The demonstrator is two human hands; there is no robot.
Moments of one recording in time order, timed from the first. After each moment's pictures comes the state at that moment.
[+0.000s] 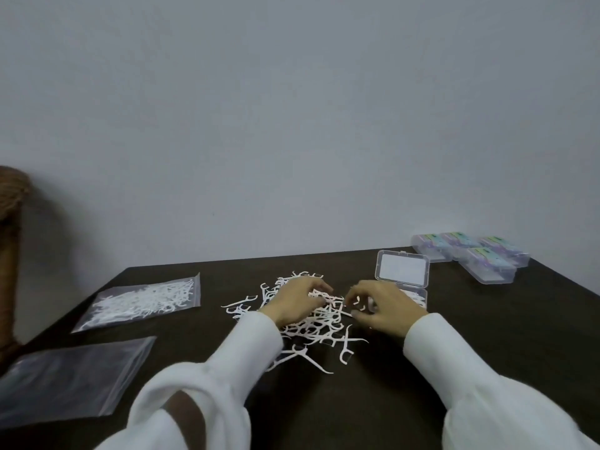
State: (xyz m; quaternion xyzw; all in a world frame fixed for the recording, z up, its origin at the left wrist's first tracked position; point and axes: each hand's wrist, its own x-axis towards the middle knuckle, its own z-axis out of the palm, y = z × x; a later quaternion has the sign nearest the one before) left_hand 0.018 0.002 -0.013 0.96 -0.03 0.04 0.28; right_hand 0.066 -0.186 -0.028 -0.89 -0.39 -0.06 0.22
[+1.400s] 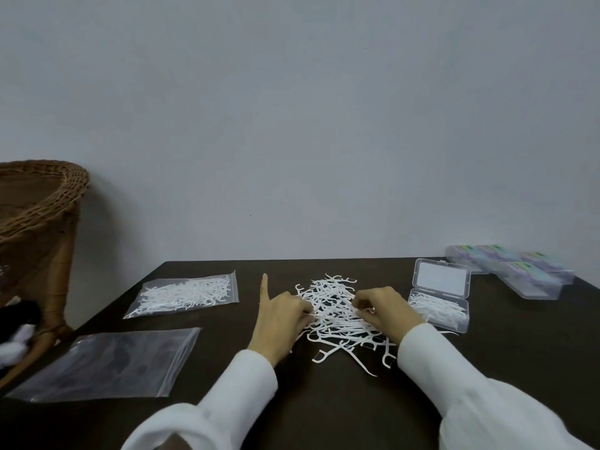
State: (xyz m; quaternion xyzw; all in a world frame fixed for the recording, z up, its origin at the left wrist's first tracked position) left_hand -0.041 0.063 -0.038 0.97 0.03 0.22 0.00; right_hand 0.060 -0.119 -0.042 -0.90 -0.37 -0.10 0.21
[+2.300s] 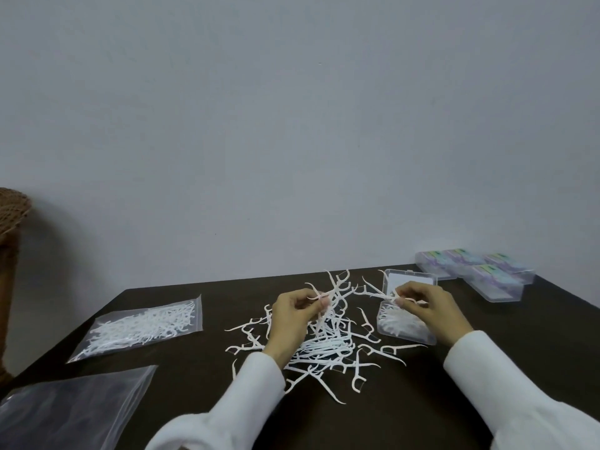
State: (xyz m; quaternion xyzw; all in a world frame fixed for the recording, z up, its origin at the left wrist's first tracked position) left_hand 0.015 0.009 -0.029 0.77 0.01 0.21 0.60; right_hand 0.085 -0.220 -0.028 -0.85 -0.22 -0.11 0.46
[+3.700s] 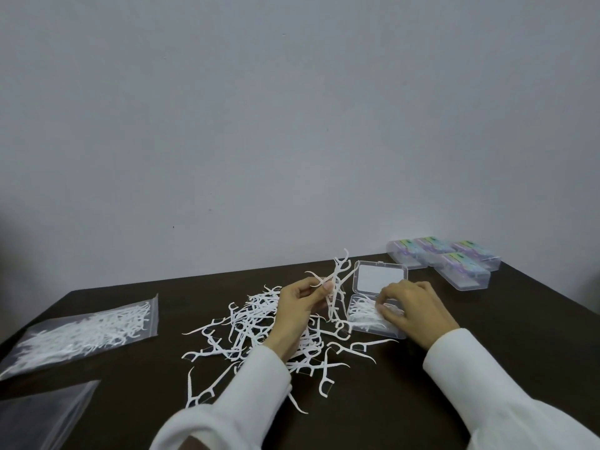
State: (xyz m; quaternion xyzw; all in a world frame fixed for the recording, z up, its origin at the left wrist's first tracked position) left_hand 0.064 -0.038 -0.042 0.64 -0.04 0.11 0.76; right_hand 0.094 -0.242 -0.037 -0.94 -0.25 -0.16 0.15
